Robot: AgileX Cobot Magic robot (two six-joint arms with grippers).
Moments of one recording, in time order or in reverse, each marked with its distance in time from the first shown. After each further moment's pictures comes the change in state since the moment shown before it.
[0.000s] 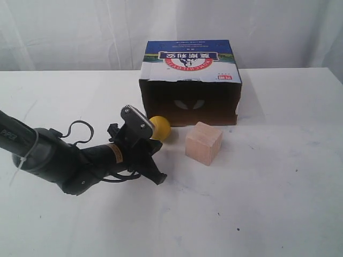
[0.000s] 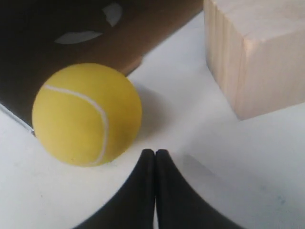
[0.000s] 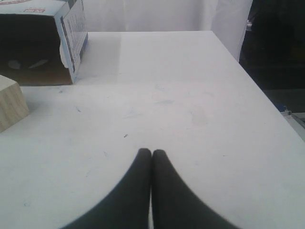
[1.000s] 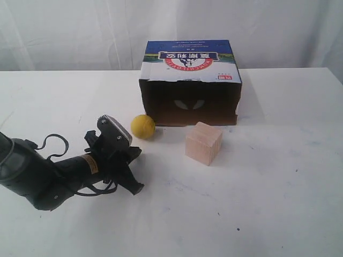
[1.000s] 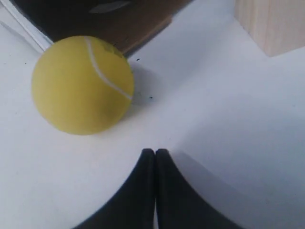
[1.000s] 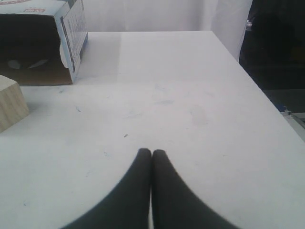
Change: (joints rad) left arm 0.079 -0.016 0.162 0.001 -0.147 0.108; right arm 0.000 0.000 0.000 0.000 0.000 0.000
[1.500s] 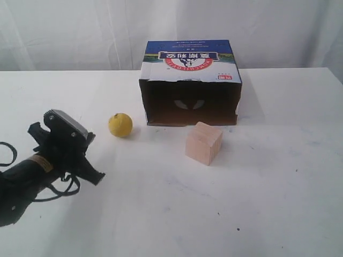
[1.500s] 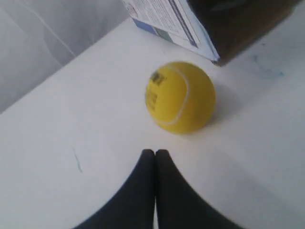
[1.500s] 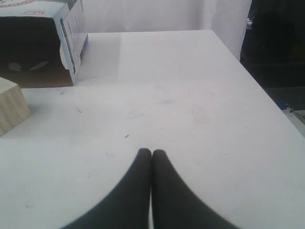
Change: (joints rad) left arm 0.103 -0.171 0.238 -0.265 -0.207 0.250; right arm 0.000 0.000 0.000 0.000 0.000 0.017
